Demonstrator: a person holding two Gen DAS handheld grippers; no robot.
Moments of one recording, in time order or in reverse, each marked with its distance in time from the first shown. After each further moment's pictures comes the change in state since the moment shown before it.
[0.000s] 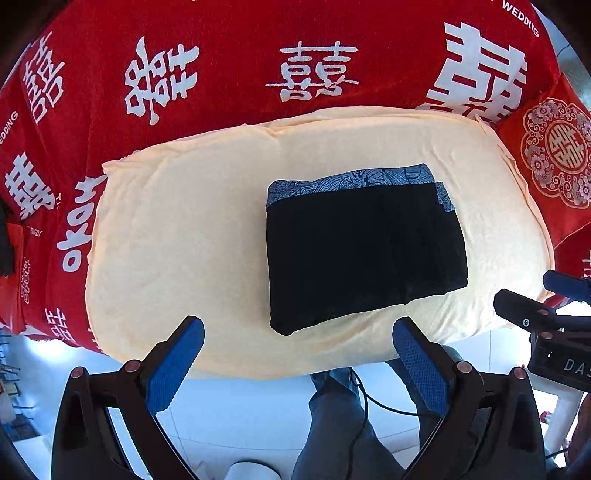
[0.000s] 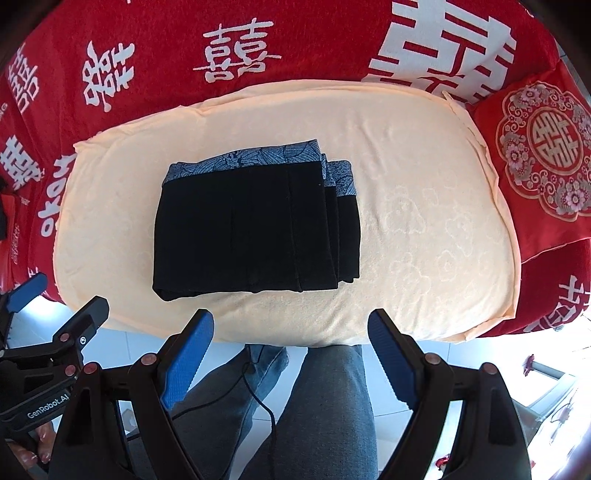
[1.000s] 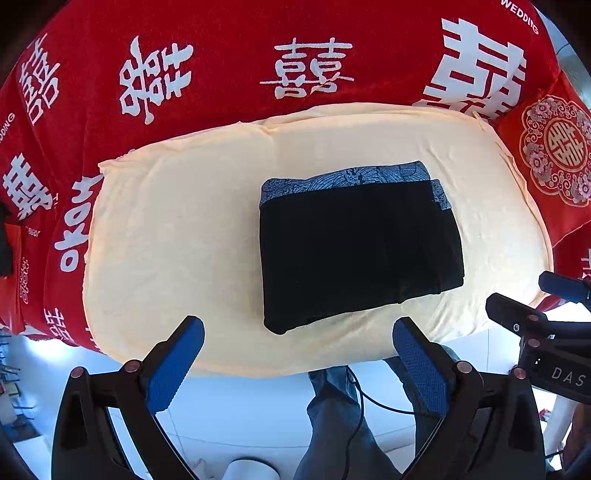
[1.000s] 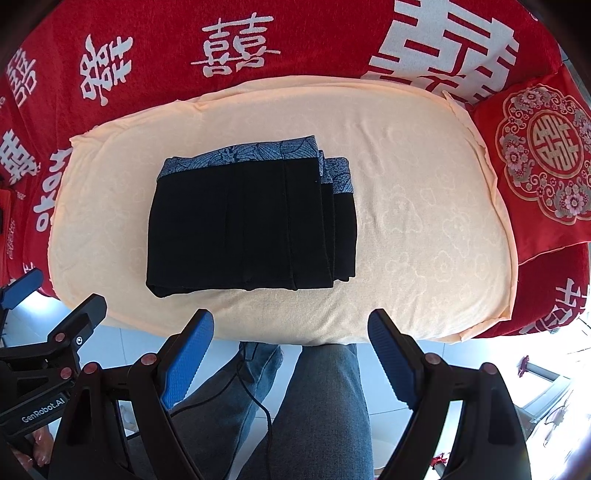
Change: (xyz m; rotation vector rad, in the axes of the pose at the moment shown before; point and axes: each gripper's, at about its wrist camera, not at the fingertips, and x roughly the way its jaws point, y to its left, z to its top) left arm 0.001 -0.013 0.003 -0.001 0.014 -0.001; right arm 0.004 -0.002 0.002 -0.016 0.014 -0.013
